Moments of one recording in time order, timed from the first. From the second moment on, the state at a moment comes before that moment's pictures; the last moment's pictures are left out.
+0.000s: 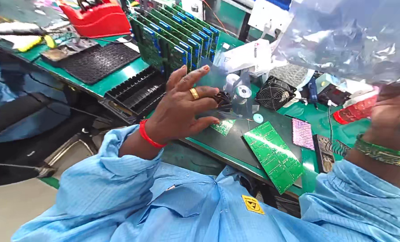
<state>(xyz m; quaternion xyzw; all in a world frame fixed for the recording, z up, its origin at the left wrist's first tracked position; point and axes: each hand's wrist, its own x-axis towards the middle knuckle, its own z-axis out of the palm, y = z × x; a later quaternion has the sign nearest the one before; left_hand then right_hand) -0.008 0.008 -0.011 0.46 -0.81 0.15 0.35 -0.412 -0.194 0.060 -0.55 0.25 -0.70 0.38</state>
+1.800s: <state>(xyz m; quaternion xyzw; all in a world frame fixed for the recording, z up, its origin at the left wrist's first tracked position) 0.075 -0.014 0.036 0.68 -0.65 0.08 0.32 -0.190 -0.194 0.074 -0.98 0.15 -0.13 -0.06</state>
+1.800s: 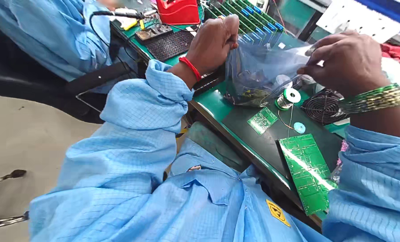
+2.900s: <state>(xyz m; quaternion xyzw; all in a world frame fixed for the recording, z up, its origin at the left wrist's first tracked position) 0.070 0.014 -0.108 0.73 -0.53 -0.19 0.38 -0.107 -0.131 0.055 -0.99 0.04 -0.16 0.00</state>
